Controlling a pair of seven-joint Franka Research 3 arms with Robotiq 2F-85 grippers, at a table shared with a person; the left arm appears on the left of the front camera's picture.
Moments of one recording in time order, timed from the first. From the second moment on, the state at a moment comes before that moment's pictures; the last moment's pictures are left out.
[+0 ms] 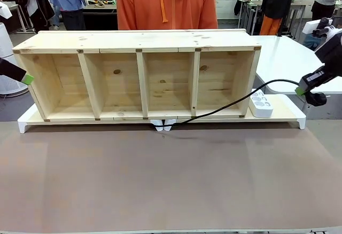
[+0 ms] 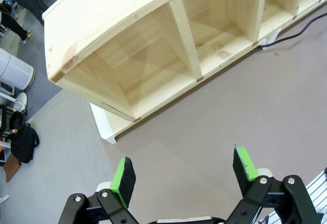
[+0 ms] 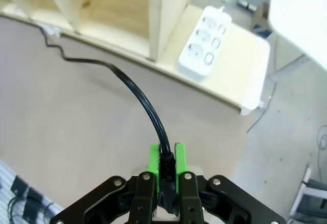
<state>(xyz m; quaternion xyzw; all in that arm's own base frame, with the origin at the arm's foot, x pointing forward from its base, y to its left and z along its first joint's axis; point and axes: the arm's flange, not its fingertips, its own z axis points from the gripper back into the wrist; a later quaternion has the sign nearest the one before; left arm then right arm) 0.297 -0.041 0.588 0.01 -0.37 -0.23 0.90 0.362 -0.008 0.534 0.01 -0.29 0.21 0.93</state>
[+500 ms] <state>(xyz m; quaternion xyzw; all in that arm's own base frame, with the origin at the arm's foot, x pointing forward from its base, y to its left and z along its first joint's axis) 0.297 -0.041 0.588 0.01 -0.37 -0.23 0.90 0.399 0.000 0.505 0.00 -0.32 0.19 0.93</state>
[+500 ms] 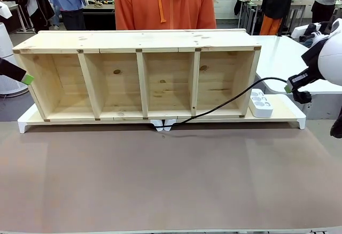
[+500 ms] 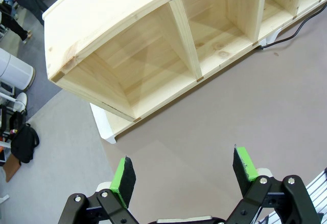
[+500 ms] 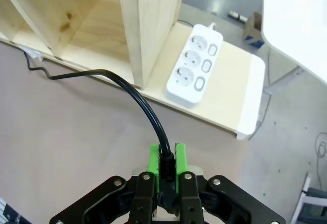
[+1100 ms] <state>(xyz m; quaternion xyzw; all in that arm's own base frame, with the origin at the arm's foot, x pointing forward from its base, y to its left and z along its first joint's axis) 0.297 -0.041 0.588 0.01 -0.37 -0.23 0.90 0.402 0.006 0.495 0.01 -0.31 0.20 0.93</state>
